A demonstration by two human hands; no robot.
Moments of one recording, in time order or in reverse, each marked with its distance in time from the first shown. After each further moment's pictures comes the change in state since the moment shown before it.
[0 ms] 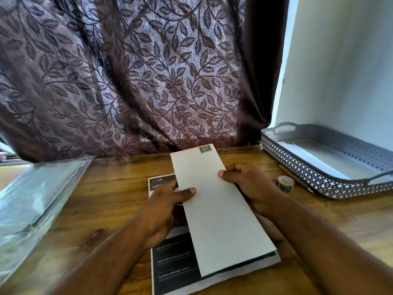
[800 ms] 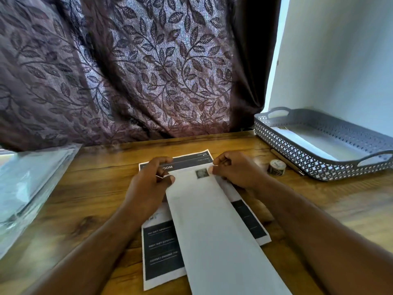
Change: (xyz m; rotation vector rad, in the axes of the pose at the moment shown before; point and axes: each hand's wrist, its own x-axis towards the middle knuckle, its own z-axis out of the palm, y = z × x) left_hand 0.010 -0.001 -0.016 0.872 0.369 0.244; right_hand 0.014 0.010 -0.002 -0.585 0.102 -0.066
